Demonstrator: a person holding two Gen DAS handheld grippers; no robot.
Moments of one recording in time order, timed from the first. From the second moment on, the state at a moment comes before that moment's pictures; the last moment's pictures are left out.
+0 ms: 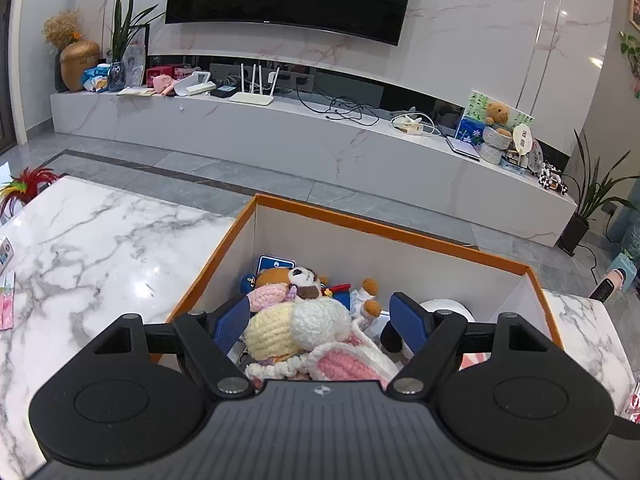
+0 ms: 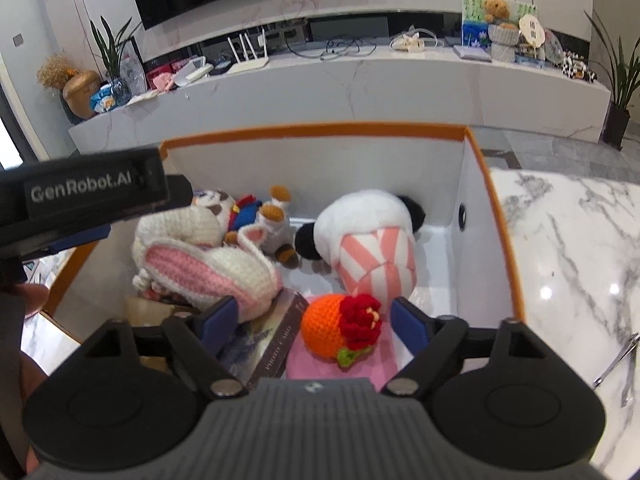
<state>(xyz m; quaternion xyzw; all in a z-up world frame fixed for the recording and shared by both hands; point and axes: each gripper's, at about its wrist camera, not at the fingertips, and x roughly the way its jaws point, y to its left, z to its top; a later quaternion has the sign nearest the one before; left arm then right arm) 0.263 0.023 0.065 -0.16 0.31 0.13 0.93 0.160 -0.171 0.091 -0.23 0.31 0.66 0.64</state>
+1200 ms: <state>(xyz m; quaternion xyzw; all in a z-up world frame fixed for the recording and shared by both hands) 0.146 -0.073 -0.002 0.07 0.42 -0.19 0.88 0.232 -0.350 0.128 -0.20 0.31 0.65 0.66</state>
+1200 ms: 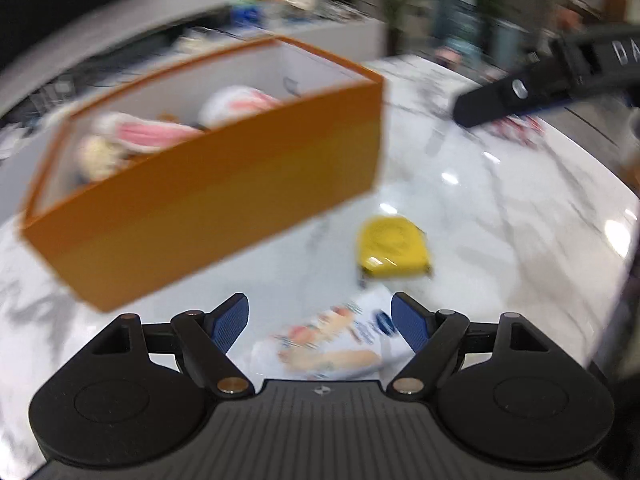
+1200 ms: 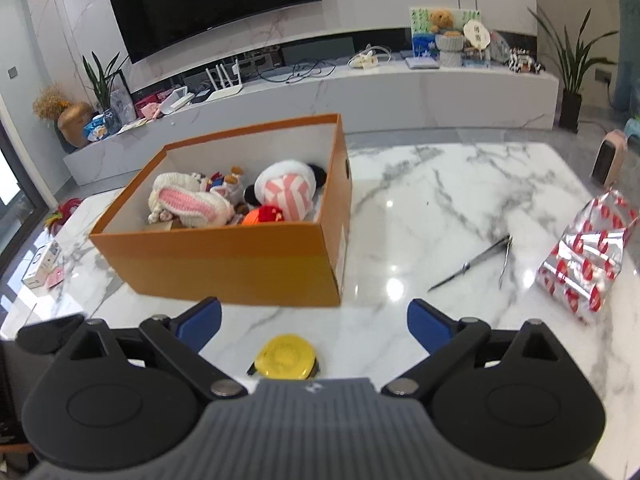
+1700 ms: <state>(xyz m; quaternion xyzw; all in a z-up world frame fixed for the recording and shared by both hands) 0.143 -0.067 -0.041 0.11 0.47 -0.25 0.84 0.229 -0.336 0.108 -0.23 0.33 0.65 0.64</state>
